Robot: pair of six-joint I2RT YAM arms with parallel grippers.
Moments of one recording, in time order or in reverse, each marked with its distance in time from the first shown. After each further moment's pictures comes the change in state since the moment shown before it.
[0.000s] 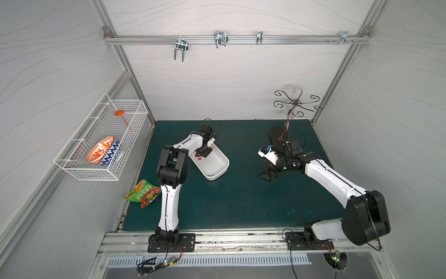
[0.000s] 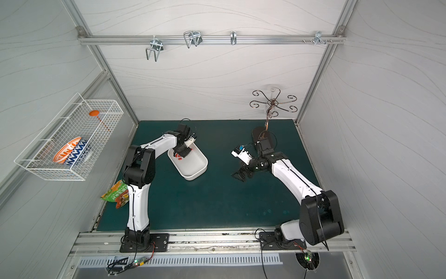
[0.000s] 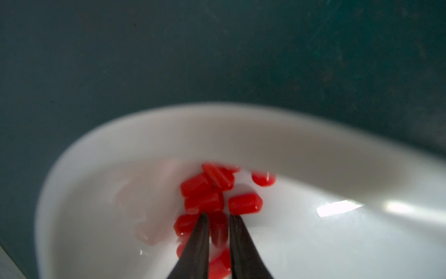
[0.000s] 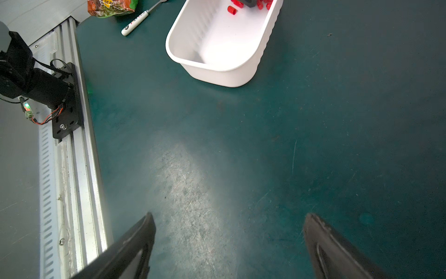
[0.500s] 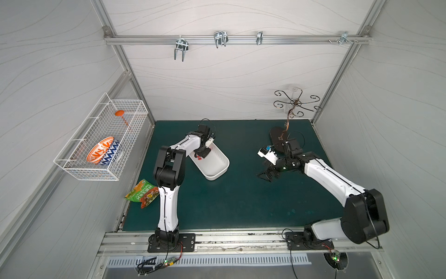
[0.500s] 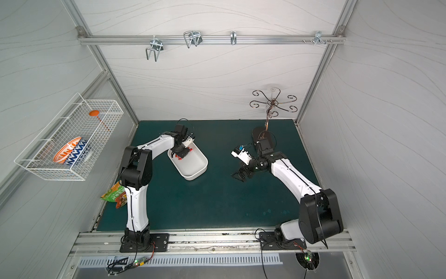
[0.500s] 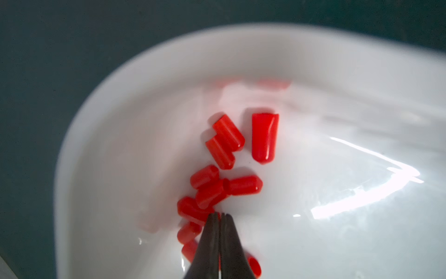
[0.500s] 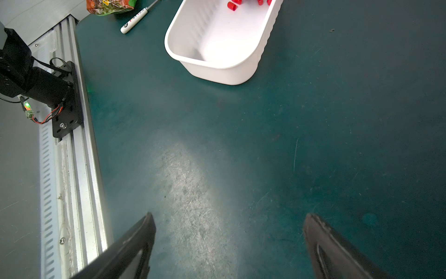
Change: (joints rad) left arm 0.012 -0.068 -0.064 0.014 0.037 0.002; right arm 0.000 0.011 0.000 -0.001 0.000 -0.002
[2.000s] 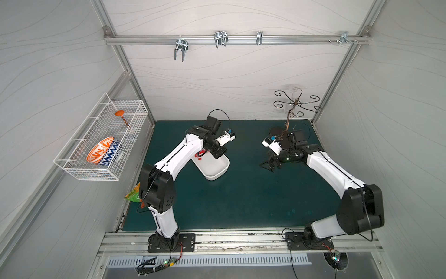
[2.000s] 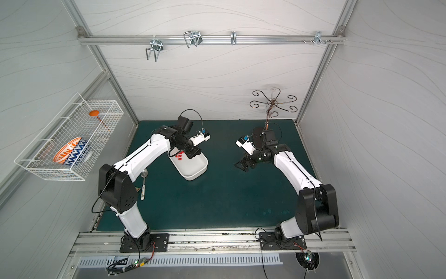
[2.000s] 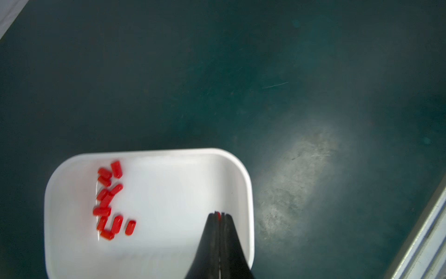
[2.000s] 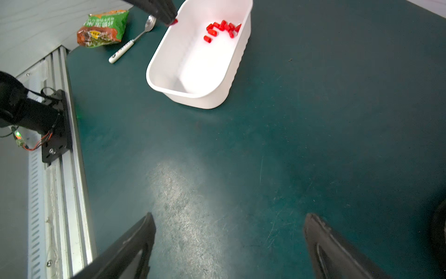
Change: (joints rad) left arm -0.243 -0.301 0.093 -0.279 0.433 0.027; right arm -0.113 0.057 0.137 -0.028 -0.032 0.018
